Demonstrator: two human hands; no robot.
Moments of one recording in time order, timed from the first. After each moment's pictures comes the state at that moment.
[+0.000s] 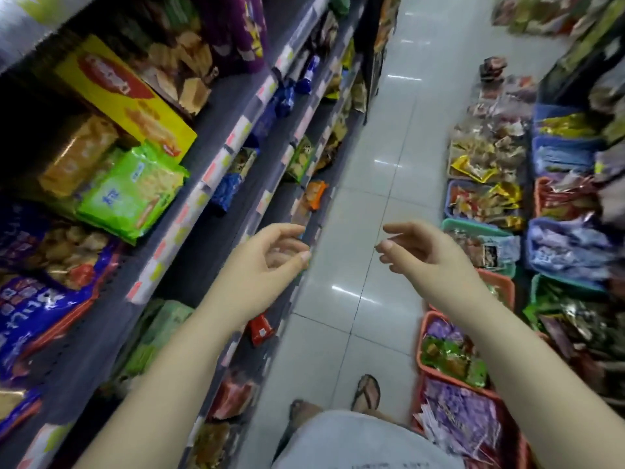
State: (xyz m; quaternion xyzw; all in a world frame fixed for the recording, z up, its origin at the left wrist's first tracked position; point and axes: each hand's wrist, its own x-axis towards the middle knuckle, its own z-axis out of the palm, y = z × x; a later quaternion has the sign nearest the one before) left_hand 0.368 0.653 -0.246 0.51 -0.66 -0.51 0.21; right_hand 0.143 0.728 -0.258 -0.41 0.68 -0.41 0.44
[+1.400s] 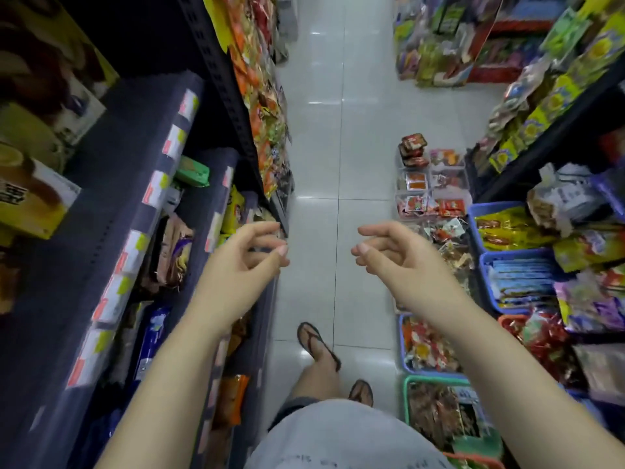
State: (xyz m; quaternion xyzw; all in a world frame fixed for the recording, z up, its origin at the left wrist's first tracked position) left_hand -0.199 -0.041 -0.268 0.44 -0.68 -0.55 0.20; right_hand -0.393 0.088 -0.267 -0.33 0.70 -0.50 0.40
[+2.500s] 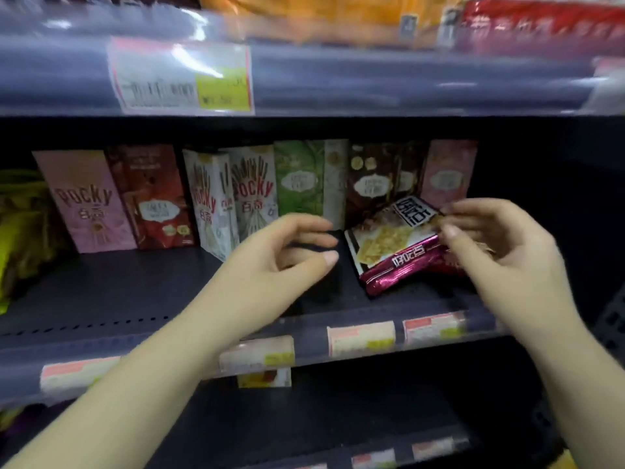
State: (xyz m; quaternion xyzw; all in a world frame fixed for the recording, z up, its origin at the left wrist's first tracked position) left_hand -0.158 -0.276 -0.007 0.63 -0.51 -0.17 0.56; right_hand -0.341 -0.451 -0.020 -0.75 0.19 -0.52 0.37
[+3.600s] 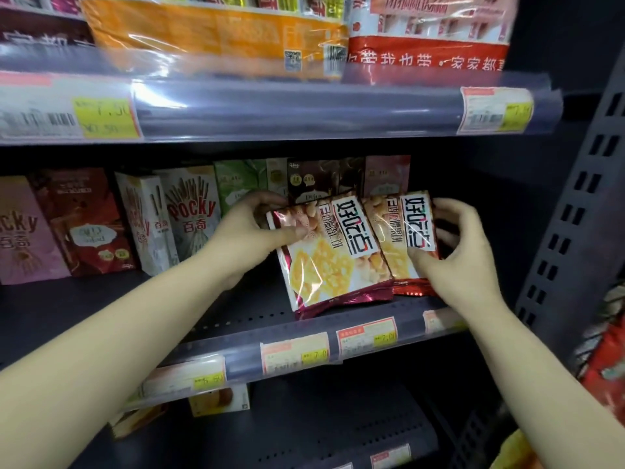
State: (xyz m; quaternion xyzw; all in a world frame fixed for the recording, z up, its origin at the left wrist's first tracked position) left_hand -0.136 -0.380 0.004 0.66 -0.46 -0.12 0.58; right_hand -0.362 -0.520 -0.034 -0.72 0.27 -0.55 0.32
